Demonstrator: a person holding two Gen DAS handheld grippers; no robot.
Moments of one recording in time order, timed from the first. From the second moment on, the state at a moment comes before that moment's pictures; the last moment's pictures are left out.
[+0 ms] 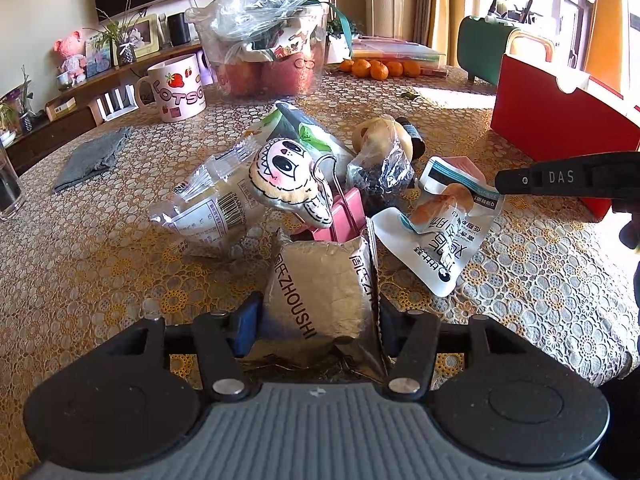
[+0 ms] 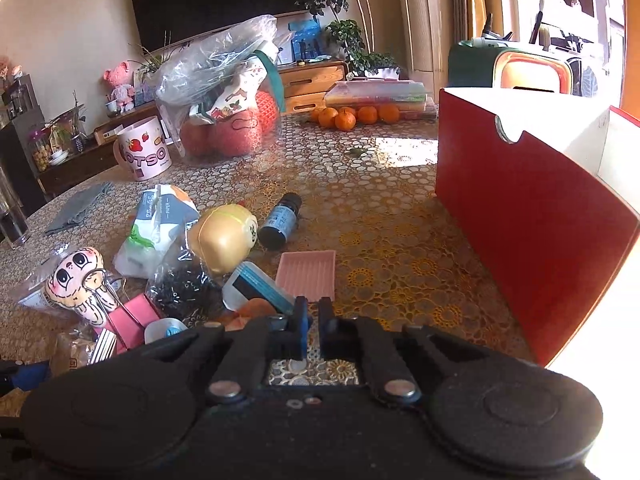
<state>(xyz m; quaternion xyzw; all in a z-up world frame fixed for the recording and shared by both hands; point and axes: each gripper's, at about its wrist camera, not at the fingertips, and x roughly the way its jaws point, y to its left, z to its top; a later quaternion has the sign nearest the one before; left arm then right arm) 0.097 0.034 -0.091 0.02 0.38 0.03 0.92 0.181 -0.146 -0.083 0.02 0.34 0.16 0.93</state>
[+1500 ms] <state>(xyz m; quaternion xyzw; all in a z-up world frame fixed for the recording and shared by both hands) 0.098 0.036 -0.092 0.02 0.38 0.02 0.92 0.196 -0.121 -0.096 -0.04 0.37 0.31 0.87</state>
